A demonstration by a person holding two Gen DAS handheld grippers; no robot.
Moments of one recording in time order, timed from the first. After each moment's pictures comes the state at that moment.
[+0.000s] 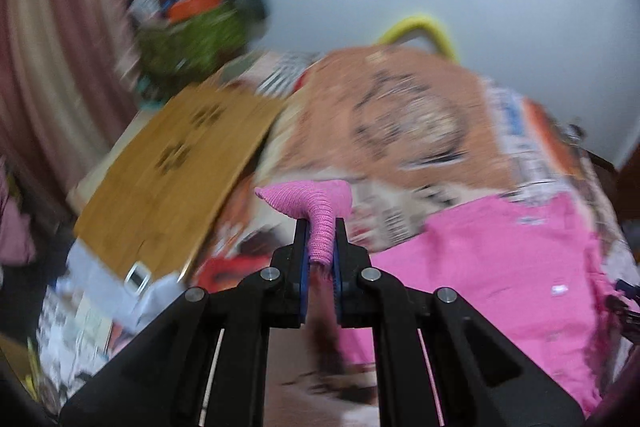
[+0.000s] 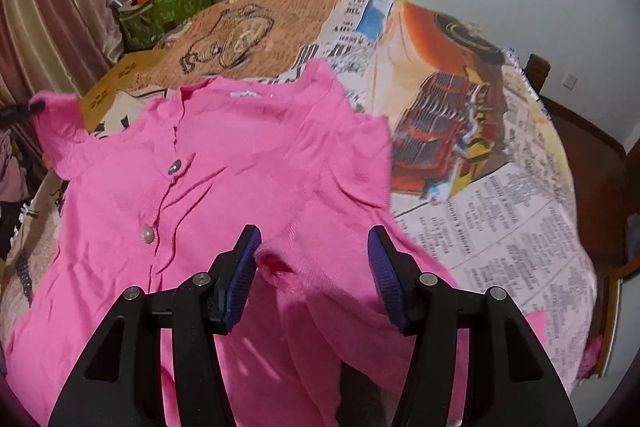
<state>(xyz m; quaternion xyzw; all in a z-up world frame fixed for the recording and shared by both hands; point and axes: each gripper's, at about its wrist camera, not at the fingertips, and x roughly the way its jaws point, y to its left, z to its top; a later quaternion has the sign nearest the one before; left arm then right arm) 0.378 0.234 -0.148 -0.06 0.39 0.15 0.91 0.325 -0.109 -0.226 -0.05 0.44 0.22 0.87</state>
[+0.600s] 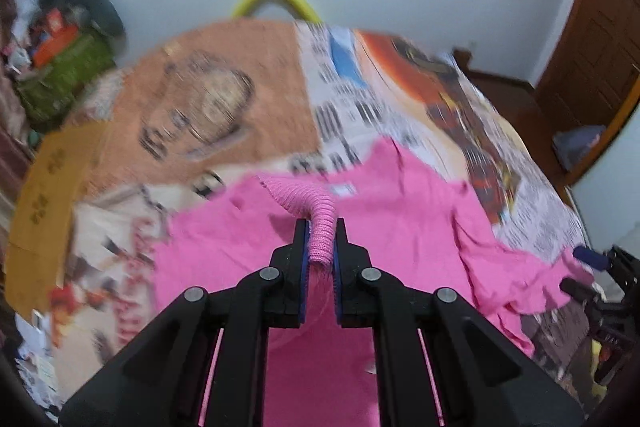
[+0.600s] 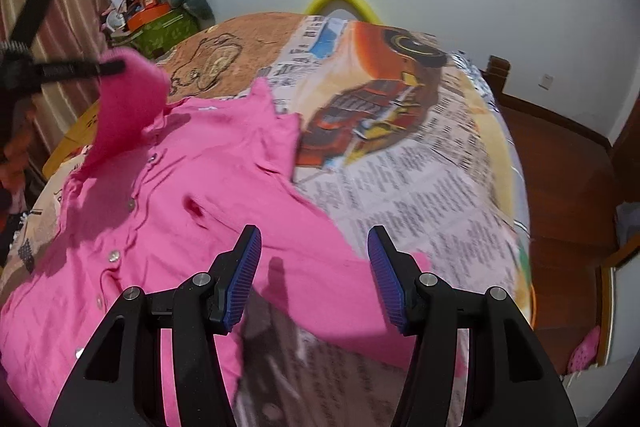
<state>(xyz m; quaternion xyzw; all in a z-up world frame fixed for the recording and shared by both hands) 0.457 0.025 -0.192 -0.02 0.46 -0.05 0.88 0.298 -0.189 -0.215 -0.02 0.41 0.19 0.89</state>
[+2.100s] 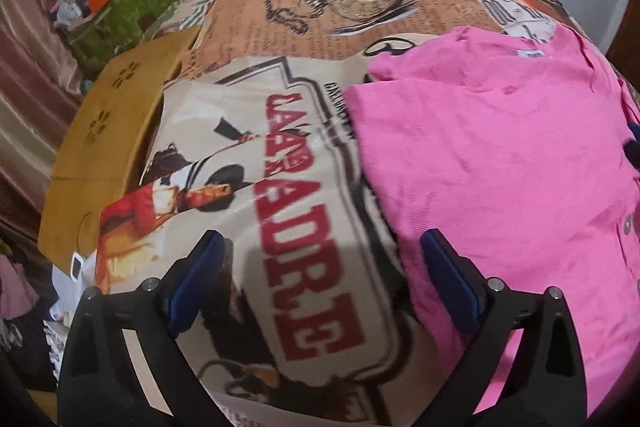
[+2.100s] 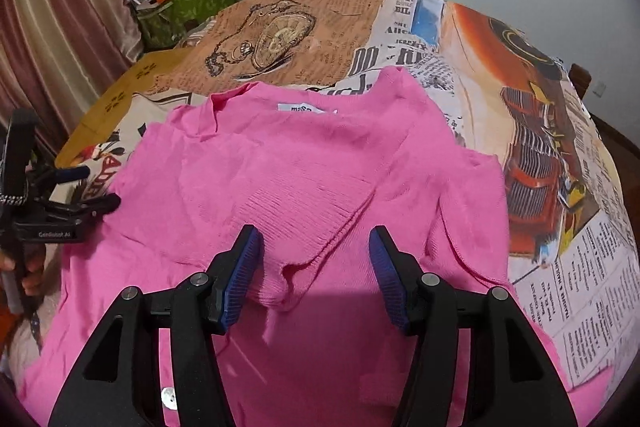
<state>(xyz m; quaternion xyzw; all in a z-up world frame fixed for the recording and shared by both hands) 0.400 0.190 -0.291 0.02 0.52 0.08 0.85 0.356 -0.042 -0.250 -0.04 0.45 0.26 0.86</state>
